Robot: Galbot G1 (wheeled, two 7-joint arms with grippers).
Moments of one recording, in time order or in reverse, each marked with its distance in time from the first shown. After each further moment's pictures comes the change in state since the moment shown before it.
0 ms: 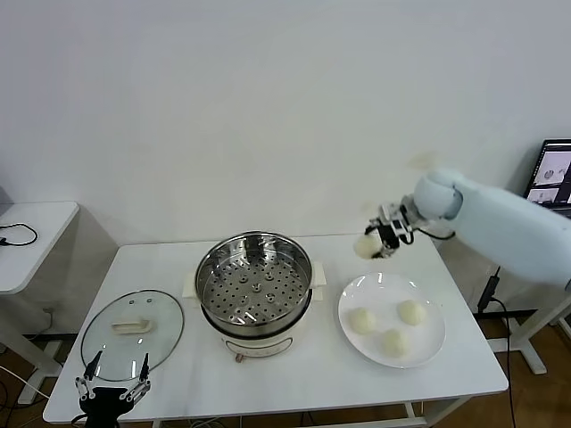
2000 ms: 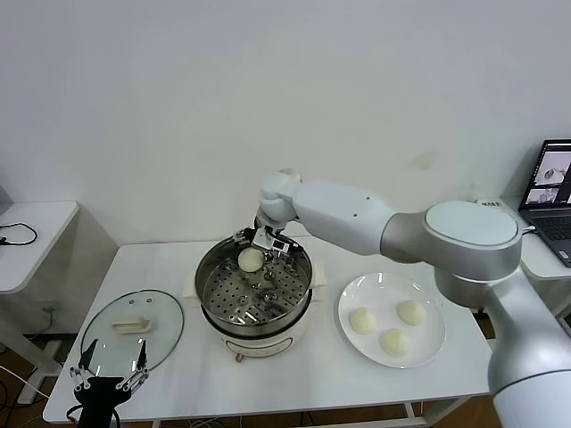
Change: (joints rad) left arm 0.001 -0.019 -0.018 -0.080 -0.029 0.019 0.008; right arm 0.008 0.655 -0.203 -0.362 -0.364 0.585 0.142
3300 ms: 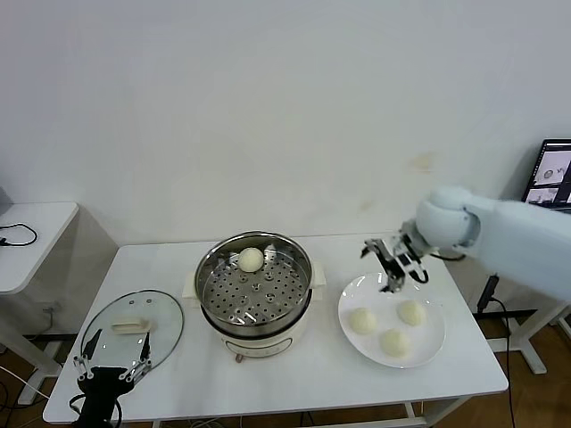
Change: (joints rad) left arm -0.039 0.018 0.002 -0.009 0.008 0.030 0.019; right arm 0.044 -0.874 0.008 0.761 0.321 -0.702 -0.116
